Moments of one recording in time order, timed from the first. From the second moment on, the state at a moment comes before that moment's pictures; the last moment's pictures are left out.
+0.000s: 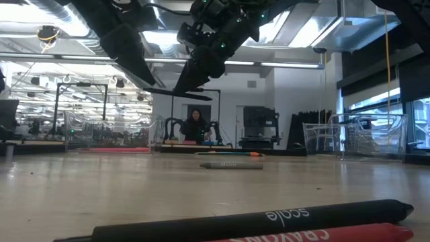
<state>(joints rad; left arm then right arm) 0.03 1.14 0.81 -0.52 -0.37 -0.07 -0.17 2.05 1.68 -0.41 -0.07 -0.45</state>
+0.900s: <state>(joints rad) 0.03 1.14 0.97 -0.64 -0.40 -0.08 -0.17 2.05 1.68 -0.41 -0.07 -0.45</state>
